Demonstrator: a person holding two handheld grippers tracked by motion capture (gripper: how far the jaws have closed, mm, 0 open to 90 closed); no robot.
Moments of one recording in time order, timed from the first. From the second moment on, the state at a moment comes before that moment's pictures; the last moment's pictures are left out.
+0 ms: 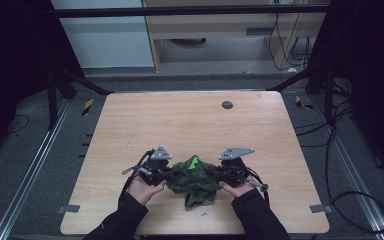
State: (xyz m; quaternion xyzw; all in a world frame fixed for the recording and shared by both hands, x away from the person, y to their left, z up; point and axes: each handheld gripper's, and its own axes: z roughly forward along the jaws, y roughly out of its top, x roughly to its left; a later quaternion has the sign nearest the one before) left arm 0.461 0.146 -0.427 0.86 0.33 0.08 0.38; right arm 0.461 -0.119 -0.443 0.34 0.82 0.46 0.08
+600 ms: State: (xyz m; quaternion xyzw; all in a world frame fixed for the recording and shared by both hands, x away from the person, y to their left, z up) left arm 0.405 0.146 -0.445 0.88 0.30 0.05 0.36; right arm 0.414 -0.128 -0.455 0.32 0.83 0.45 0.05
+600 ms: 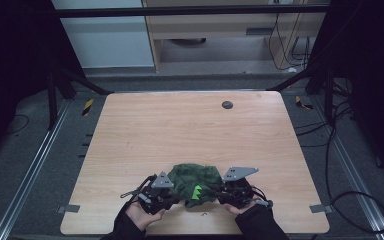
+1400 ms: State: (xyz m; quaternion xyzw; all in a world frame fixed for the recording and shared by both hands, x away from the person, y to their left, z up) left arm 0.433 0.131 -0.451 0.87 0.34 0.09 0.35; right arm 0.429 -0.123 -0.459 0.35 0.83 0.43 0.07
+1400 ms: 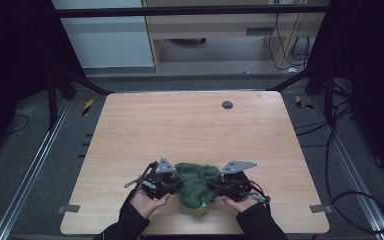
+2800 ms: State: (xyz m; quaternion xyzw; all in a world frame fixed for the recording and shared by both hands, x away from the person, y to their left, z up) left arm 0.458 0.258 -0.458 0.80 0.45 0.18 0.36; right arm 0.450 -0.223 -0.467 0.49 0.73 0.42 0.20
